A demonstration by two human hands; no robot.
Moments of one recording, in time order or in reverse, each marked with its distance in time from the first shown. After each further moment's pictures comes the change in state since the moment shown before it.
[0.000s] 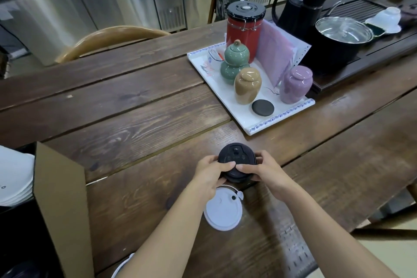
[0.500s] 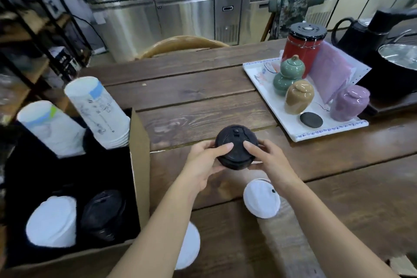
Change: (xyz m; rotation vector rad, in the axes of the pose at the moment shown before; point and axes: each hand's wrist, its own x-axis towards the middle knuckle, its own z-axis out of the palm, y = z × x) left_hand -0.095 0.018 -0.100 -0.128 0.079 0.280; right_hand -0.068 -0.047 0.092 0.027 -0.166 -0.324
